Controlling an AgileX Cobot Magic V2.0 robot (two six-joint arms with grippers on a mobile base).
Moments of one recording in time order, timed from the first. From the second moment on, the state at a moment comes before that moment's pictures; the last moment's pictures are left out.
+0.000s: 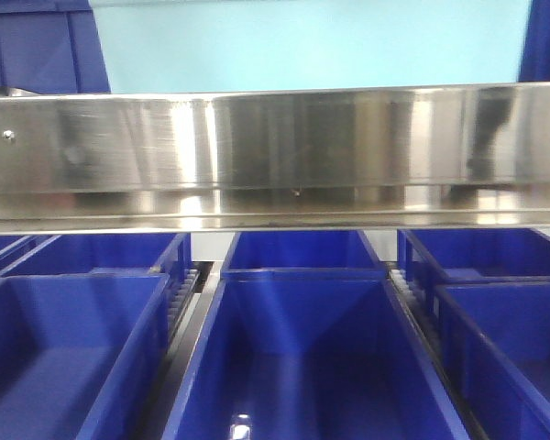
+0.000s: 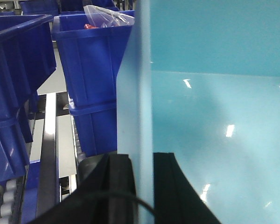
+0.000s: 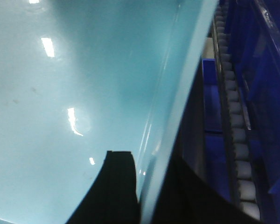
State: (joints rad) left arm -0.59 1.69 -2.17 0.21 0.79 -0.19; right arm 0.29 1.46 -1.90 0.00 1.10 0.11
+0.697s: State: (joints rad) left arm -0.59 1.69 -2.17 0.21 0.79 -0.19; right arm 0.29 1.46 -1.90 0.00 1.10 0.11
